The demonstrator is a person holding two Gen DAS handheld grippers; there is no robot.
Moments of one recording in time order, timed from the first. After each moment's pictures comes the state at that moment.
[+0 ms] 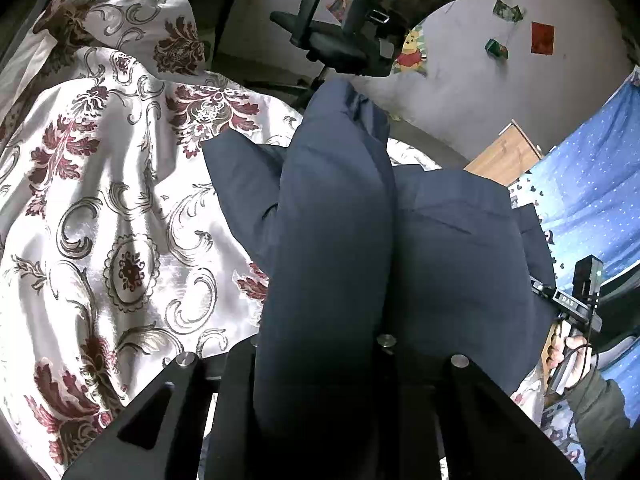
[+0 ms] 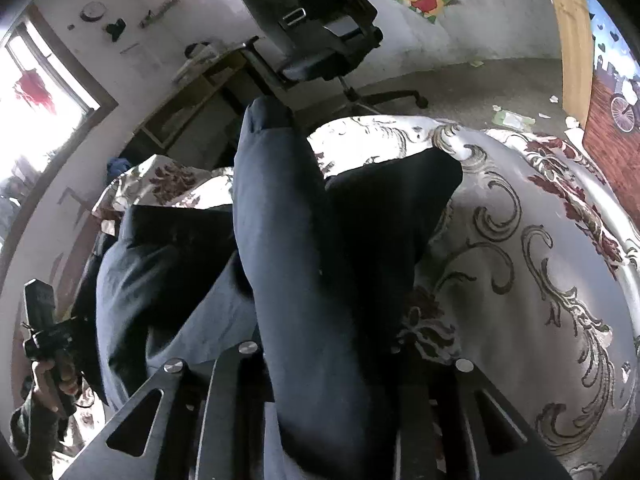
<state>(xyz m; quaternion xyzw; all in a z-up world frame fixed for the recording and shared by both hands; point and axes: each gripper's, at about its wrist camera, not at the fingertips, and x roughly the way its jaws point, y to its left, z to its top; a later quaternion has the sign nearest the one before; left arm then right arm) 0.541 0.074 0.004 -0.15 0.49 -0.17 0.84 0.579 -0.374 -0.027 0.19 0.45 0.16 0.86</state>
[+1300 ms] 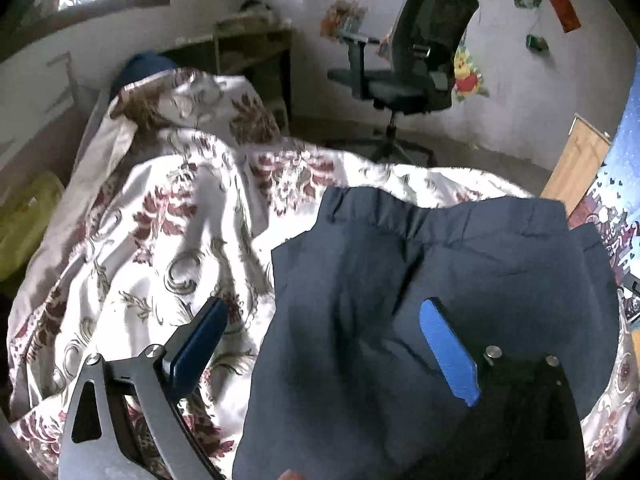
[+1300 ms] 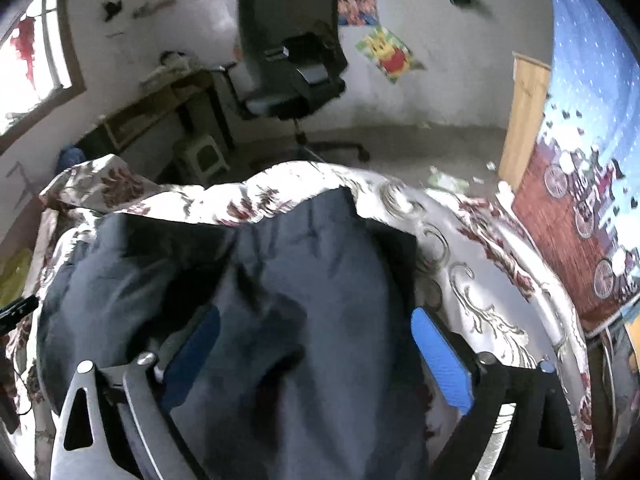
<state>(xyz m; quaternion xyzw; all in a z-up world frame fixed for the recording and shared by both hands) 0.494 0.048 0.025 -0.02 0.39 0.00 0.92 0.533 -0.336 0.011 0.07 0.38 0.04 0.92</state>
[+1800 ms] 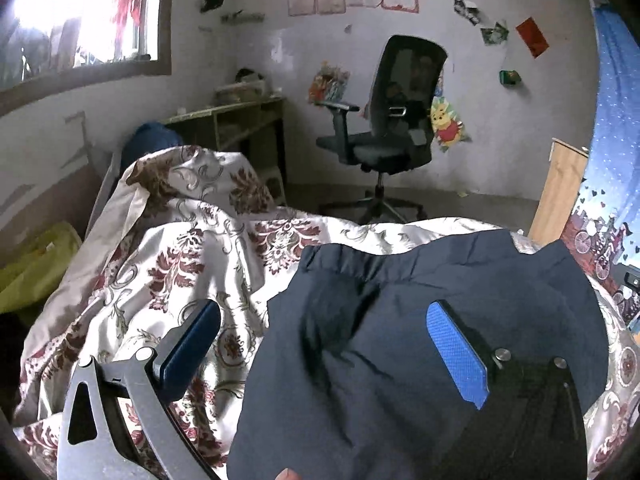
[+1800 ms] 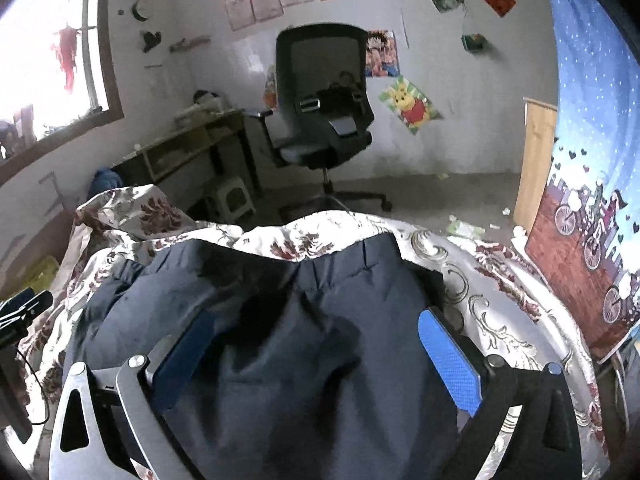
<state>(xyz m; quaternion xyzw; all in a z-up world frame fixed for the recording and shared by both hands) 0.448 0.020 0.064 0.01 0.28 -0.02 0.96 0.488 -0.305 0.040 0.07 0.29 0.07 0.95</state>
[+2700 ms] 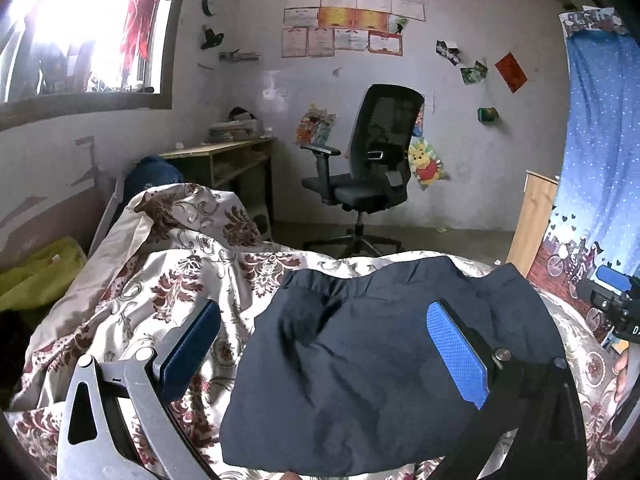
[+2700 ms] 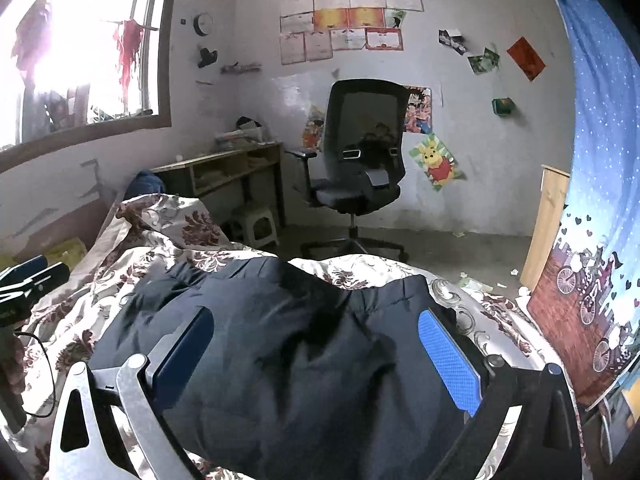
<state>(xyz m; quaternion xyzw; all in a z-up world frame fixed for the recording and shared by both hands) 0.367 0.010 0.102 0.00 0.21 -0.04 0.98 0.414 -0.258 0.075 0.01 0.21 0.10 0.97</state>
